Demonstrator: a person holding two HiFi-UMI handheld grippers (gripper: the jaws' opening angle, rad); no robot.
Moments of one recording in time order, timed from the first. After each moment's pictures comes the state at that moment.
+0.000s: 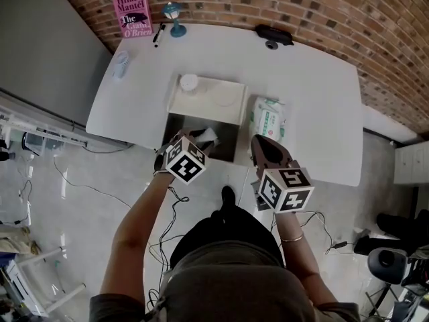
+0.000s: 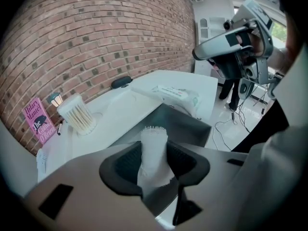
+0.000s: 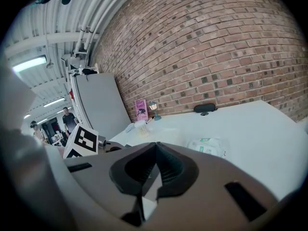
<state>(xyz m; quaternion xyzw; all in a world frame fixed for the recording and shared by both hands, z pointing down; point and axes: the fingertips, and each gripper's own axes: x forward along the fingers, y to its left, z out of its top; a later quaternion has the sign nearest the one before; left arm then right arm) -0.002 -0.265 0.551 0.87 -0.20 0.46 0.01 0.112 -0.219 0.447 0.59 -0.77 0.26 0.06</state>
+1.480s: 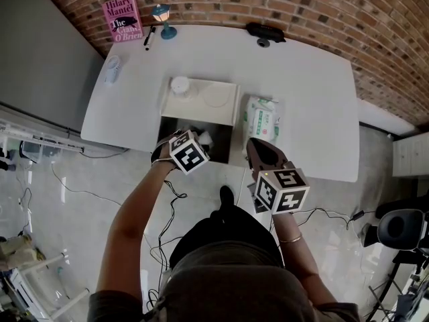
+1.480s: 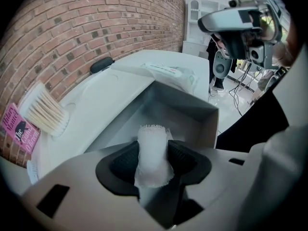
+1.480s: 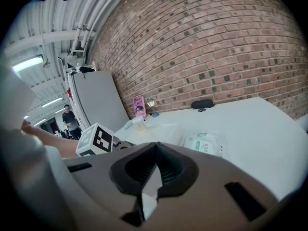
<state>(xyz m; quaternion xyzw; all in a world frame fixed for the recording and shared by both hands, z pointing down) 0.004 -0.265 0.594 0.83 -0.11 0.55 0.01 0.118 -0.213 0.459 0.59 -0.76 0.28 0.07</state>
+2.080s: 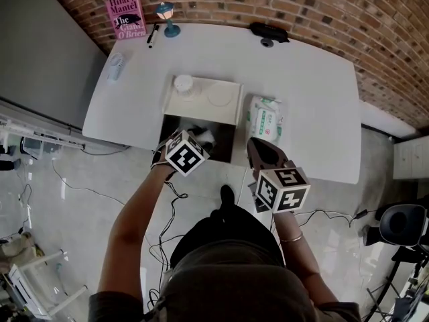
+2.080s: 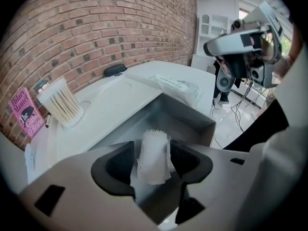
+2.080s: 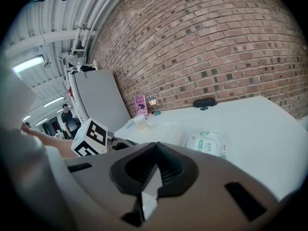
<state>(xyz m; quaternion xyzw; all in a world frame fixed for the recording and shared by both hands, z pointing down) 0.003 -0.267 0.575 0.85 -0.16 0.50 0.05 0.113 -0.215 0.461 0.58 -0.76 0.28 0.08</state>
